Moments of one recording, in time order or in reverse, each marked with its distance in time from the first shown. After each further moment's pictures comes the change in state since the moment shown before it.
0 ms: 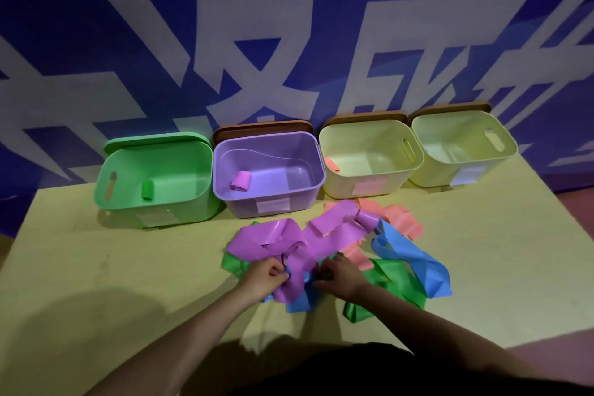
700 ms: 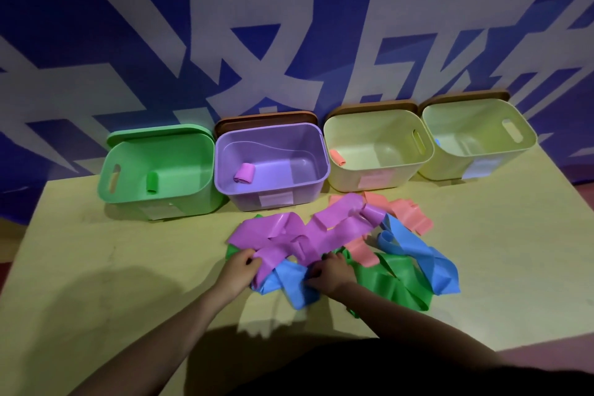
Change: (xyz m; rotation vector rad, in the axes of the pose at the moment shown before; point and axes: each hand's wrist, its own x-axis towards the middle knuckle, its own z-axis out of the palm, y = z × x) left_hand 0.007 -0.043 -0.019 -0.141 0.197 -0.034; right_hand 0.016 -0.014 0.024 -0.093 0.005 0.141
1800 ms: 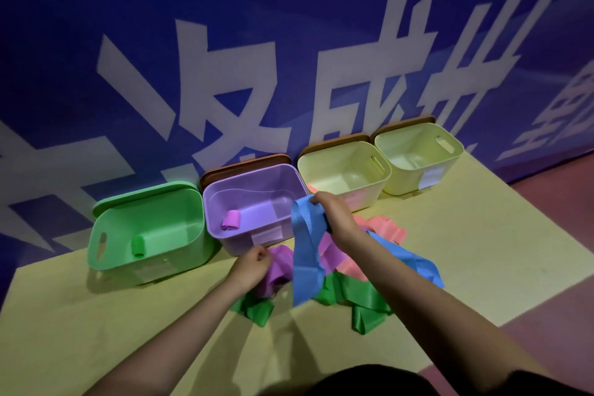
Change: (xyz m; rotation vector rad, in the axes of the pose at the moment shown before) left_hand -0.001 0.104 -0.043 0.078 -0.122 0.148; right_hand -0.048 -0.086 -0.153 1.393 0.492 0.071
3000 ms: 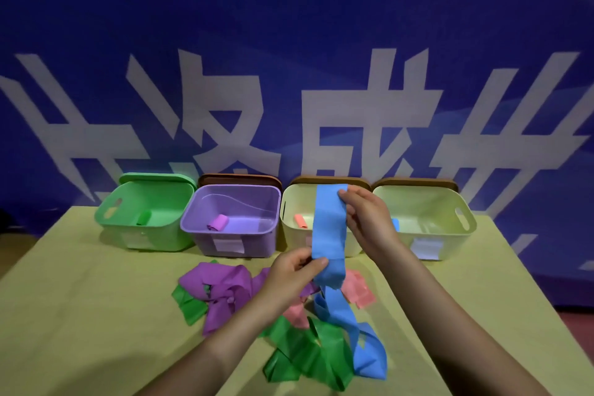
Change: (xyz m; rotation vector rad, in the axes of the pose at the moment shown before) left_hand -0.061 0.227 0.151 -0.594 0.256 0.263; right_hand 0.044 -0.103 -0.177 0.081 -0.447 -0.243
